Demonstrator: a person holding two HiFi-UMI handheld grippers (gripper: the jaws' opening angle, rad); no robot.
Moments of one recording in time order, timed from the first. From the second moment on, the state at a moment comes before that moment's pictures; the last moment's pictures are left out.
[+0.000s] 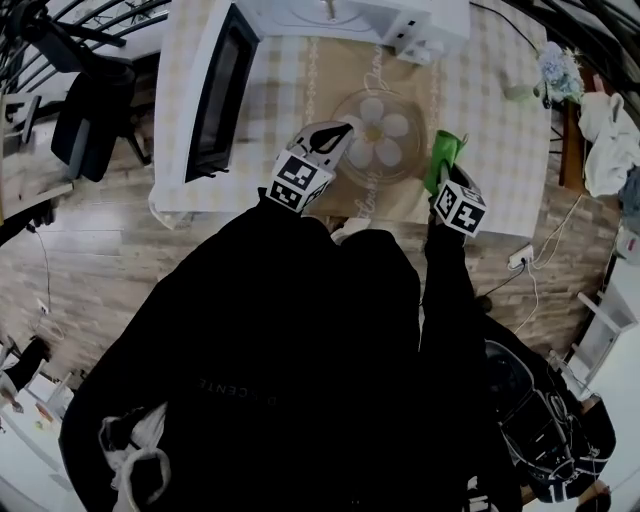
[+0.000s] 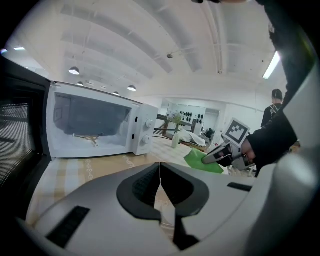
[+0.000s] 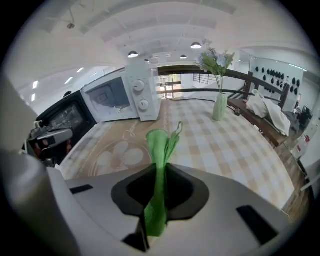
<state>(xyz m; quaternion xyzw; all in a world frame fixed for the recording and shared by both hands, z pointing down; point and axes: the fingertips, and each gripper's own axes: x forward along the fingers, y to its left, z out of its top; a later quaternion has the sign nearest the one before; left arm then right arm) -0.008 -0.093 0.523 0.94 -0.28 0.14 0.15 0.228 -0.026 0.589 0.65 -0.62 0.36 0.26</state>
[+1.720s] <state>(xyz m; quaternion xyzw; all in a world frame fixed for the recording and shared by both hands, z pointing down) -0.056 -0.008 0.531 0.88 -0.40 0.15 0.18 0.001 -0.017 0.647 0.45 -0.77 0.31 0.32</state>
